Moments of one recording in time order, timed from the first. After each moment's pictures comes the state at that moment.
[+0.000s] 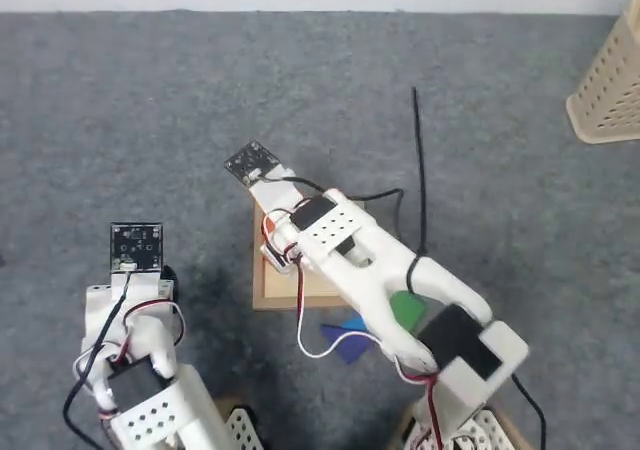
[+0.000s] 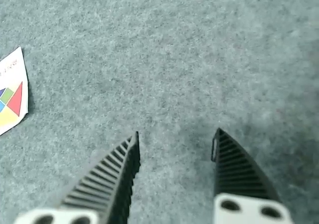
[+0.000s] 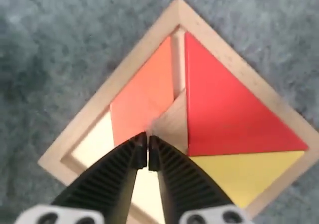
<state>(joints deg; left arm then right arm) -35.7 -103.5 96.8 63.8 -21.1 -45.1 6.6 20.4 52.8 1.7</state>
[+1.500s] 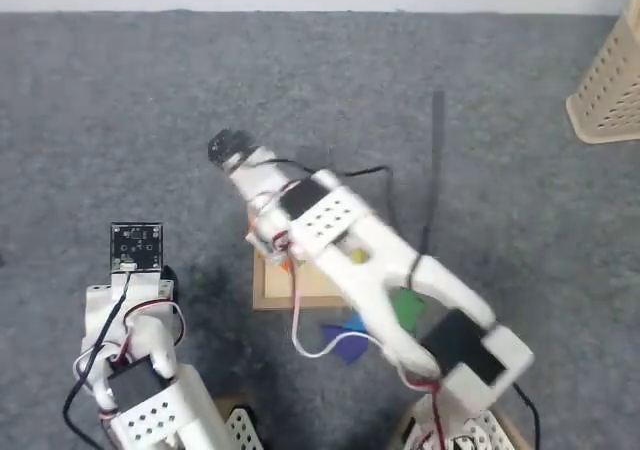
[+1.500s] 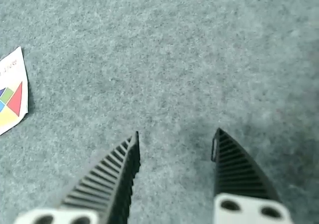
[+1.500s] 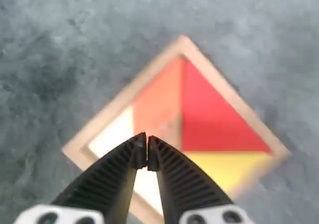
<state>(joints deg) -35.7 -103.5 96.8 63.8 -21.1 -44.4 4.0 9.9 64.2 5.5</state>
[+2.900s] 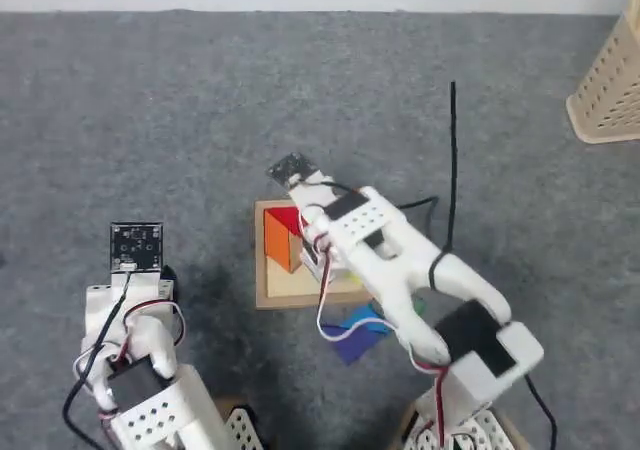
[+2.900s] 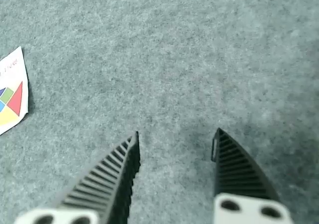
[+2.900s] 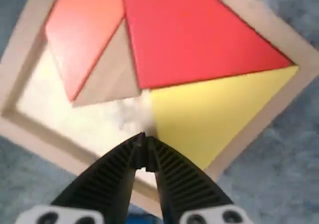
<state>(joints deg) -35.8 -103.5 96.8 63.8 -21.1 -35.9 9.4 24.8 57.2 5.5</state>
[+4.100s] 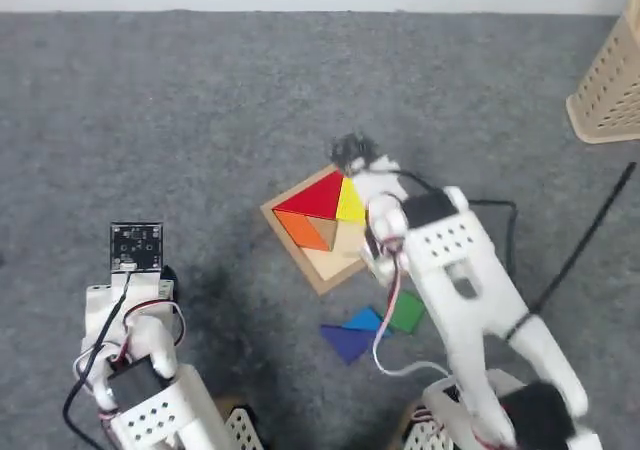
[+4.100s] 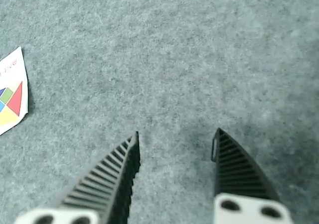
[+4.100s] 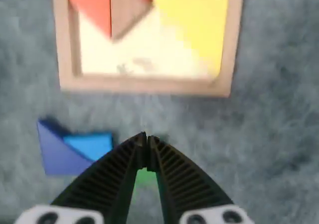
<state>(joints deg) -35.7 -103.5 96.8 63.8 -21.1 -24.7 -22.2 38.1 72.2 16.7</state>
